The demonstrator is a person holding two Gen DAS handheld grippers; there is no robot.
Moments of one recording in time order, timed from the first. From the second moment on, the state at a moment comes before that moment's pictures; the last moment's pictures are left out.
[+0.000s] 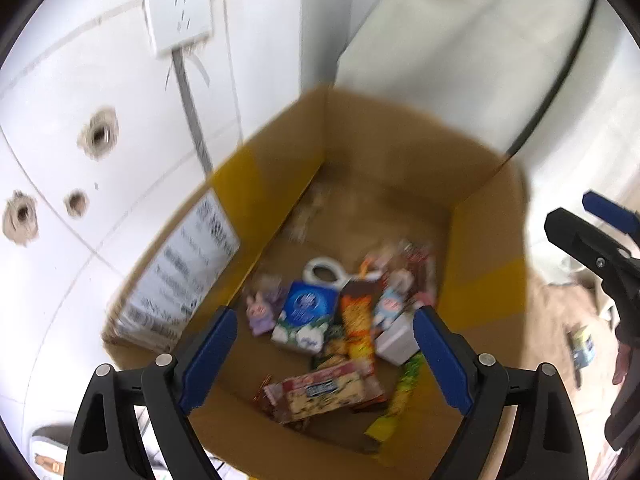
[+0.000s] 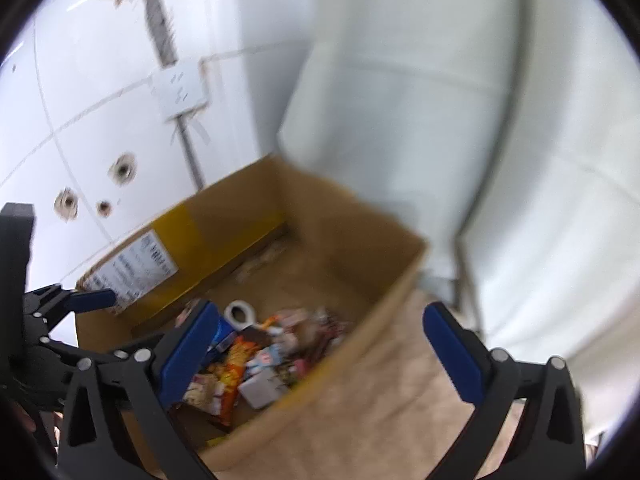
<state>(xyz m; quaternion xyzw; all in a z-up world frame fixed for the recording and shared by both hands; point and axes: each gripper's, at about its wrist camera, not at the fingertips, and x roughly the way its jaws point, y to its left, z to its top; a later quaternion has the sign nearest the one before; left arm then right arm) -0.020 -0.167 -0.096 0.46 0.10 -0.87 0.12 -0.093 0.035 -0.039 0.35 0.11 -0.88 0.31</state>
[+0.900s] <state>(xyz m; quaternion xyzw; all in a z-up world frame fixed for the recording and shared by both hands) -0.083 0.140 -0.104 0.45 -0.01 -0.88 -0.14 -0.034 0.362 -0.067 0.38 0.06 -0.92 0.02</state>
